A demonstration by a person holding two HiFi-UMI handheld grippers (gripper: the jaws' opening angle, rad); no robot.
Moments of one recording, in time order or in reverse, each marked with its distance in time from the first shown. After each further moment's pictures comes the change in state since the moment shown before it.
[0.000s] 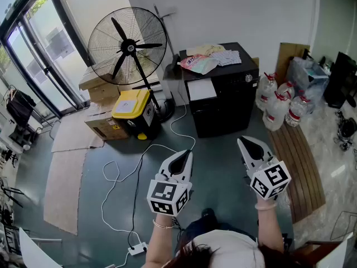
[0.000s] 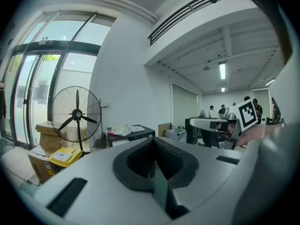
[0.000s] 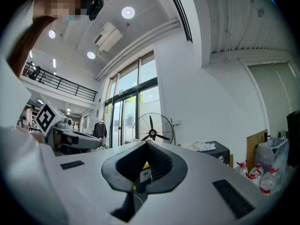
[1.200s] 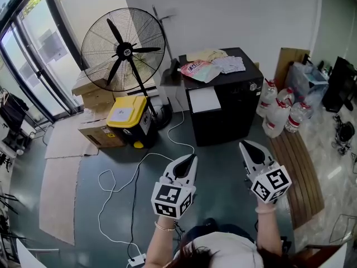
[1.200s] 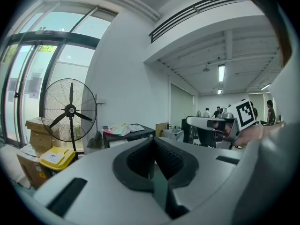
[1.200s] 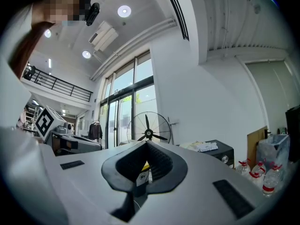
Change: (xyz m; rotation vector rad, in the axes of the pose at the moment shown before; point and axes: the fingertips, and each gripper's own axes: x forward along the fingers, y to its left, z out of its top) left arm 0.069 0.064 -0.011 -0.023 0.012 -0.077; right arm 0.086 -0.028 -0.013 0.020 -0.012 -0.030
